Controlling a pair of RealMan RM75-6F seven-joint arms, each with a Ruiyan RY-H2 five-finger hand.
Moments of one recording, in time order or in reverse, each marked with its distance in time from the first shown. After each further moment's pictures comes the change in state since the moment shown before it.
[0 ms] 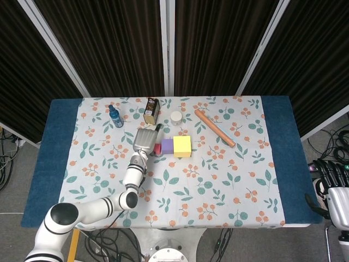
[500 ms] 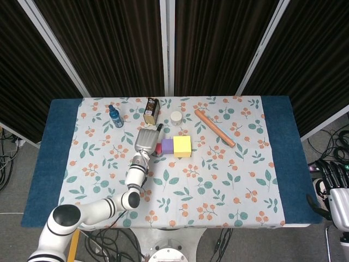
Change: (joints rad) left arm -0.003 -0.029 -0.044 0.031 0.013 -0.015 0.015; right arm -0.009 0.006 -0.002 -0.003 0.000 0.009 -0.001
